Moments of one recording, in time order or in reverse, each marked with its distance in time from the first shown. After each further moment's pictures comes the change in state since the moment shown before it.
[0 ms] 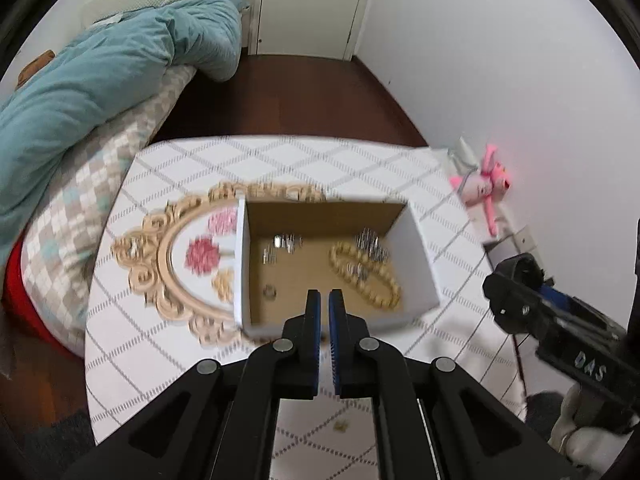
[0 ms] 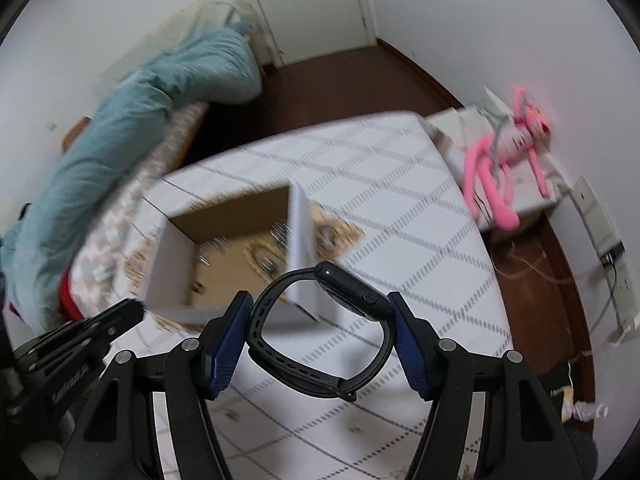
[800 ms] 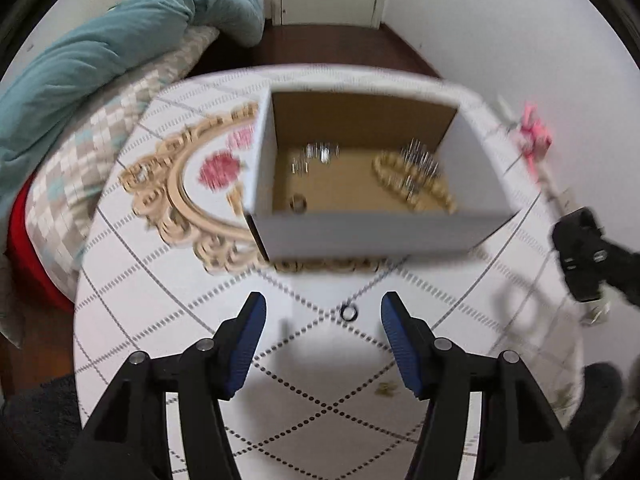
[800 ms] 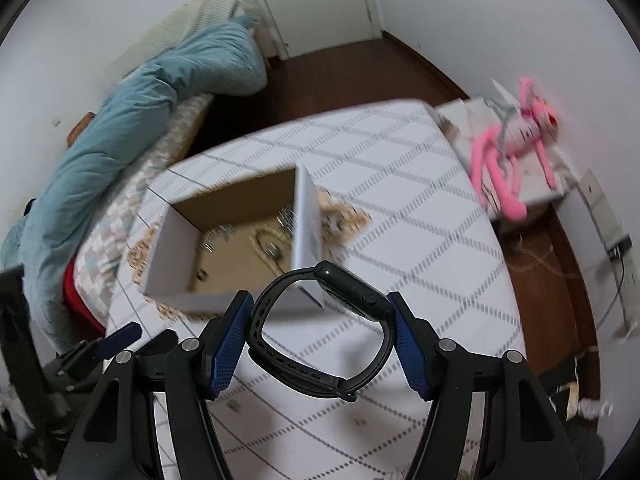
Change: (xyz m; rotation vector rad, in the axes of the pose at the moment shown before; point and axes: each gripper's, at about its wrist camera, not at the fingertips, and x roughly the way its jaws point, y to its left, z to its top) left arm 0.060 0.004 -0.078 0.010 0.122 0.160; right arm 0.024 -0.022 -0.033 0.034 0.076 -0.024
